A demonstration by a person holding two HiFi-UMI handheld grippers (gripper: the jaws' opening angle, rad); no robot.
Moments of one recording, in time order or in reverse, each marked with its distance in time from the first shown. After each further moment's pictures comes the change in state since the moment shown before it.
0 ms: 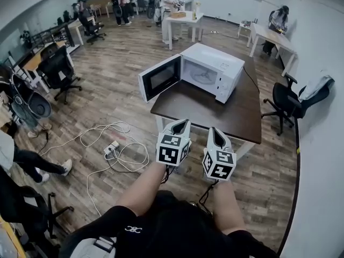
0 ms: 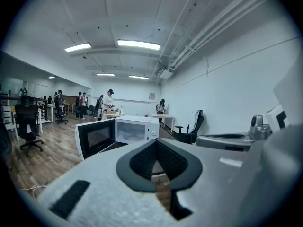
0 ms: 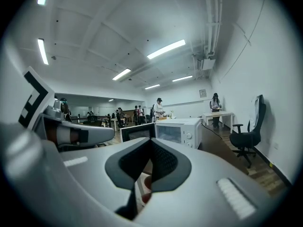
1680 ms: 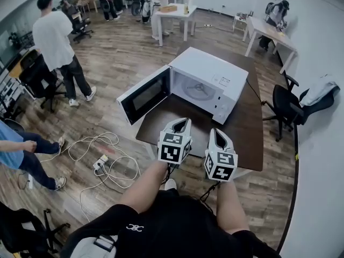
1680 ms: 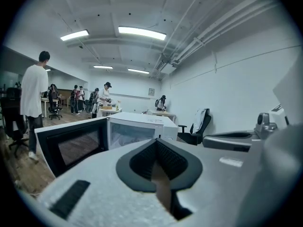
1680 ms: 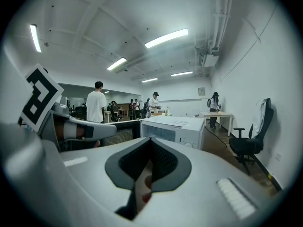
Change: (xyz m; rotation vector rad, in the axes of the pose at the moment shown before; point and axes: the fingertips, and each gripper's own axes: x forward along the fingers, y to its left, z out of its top) left arm 0.238 0.103 0.033 -0.028 0.043 -0.037; right arm 0.226 -0.093 0.017 -0.061 0.068 -0.057
